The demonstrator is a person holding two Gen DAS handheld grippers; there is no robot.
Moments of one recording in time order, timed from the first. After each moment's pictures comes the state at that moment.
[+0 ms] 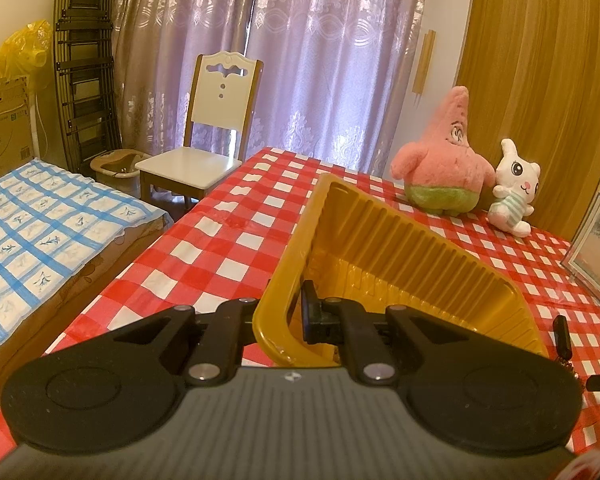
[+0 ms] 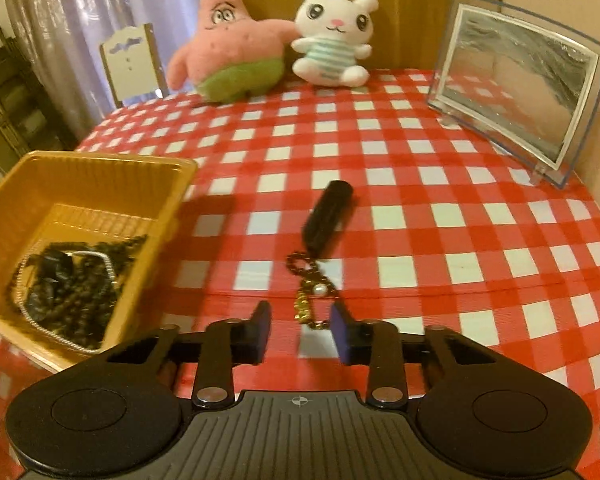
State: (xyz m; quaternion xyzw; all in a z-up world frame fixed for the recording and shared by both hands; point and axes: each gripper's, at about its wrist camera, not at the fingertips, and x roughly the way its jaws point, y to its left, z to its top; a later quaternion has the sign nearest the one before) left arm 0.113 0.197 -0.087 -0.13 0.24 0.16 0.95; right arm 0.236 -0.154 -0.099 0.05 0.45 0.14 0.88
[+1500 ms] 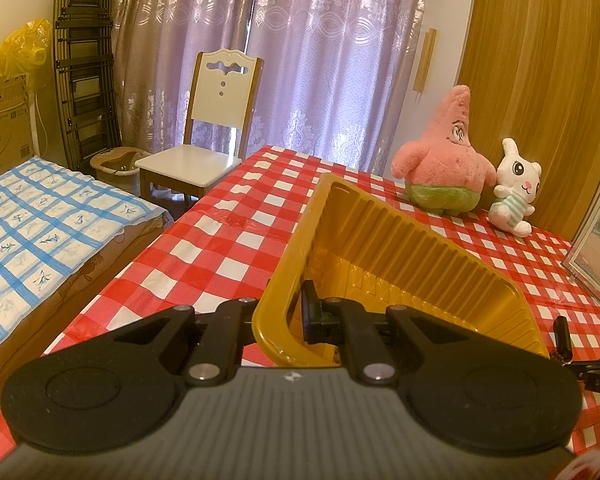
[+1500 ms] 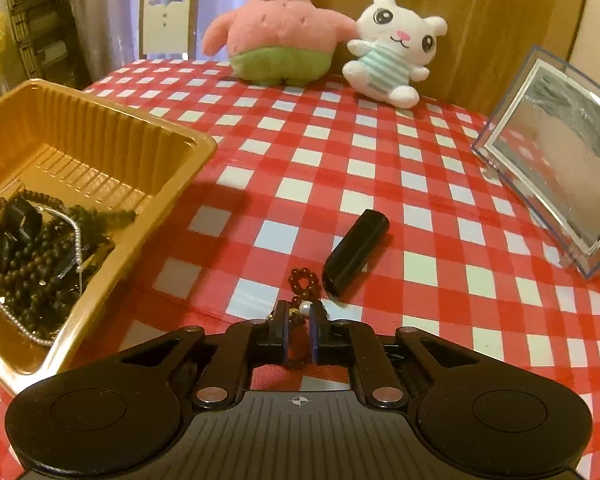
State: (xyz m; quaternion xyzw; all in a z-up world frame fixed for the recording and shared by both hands) left arm 0.113 0.197 -0.089 -0.13 0.24 0.16 0.95; right arm 0.268 -0.109 -0.125 -0.08 0.43 0.17 0.88
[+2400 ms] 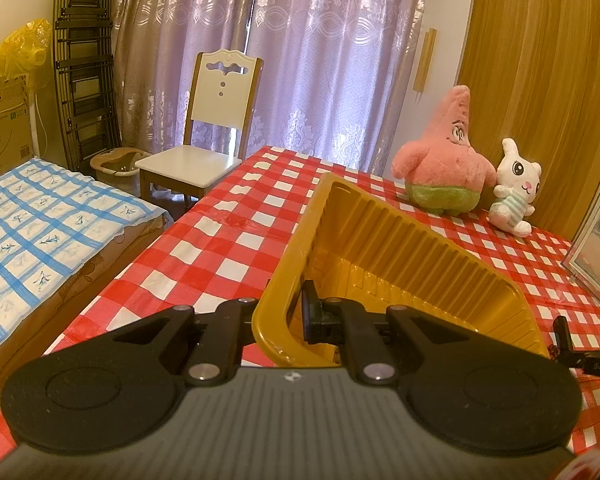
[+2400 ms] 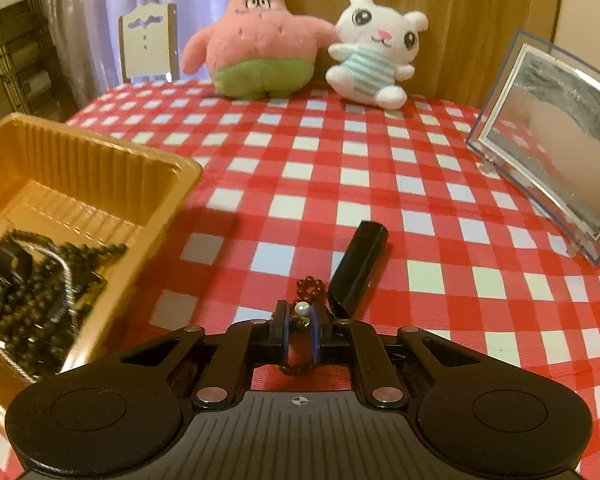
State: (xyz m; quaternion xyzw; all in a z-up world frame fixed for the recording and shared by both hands) left arm 0.114 0.197 -0.088 -0.13 0.25 0.16 0.95; right arm 0.272 -0.112 -0.113 -0.02 0.41 0.16 0.90
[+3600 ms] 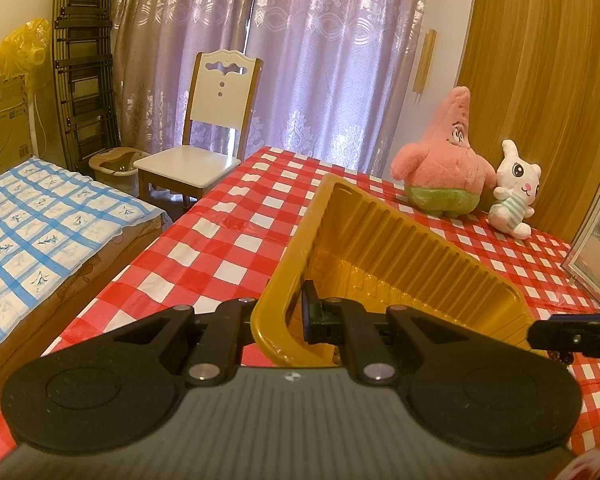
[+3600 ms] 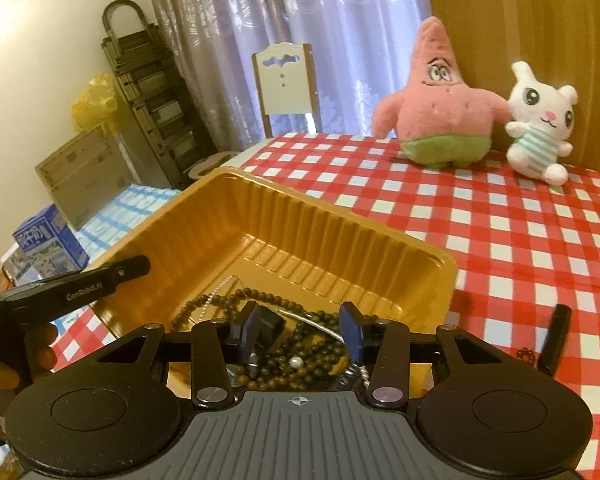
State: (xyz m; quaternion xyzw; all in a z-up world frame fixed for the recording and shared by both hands) left arm 0.119 0.197 -0.085 -0.13 0.25 0.16 0.95; right arm 0.233 -0.025 -0.049 0.03 0.37 0.34 0.87
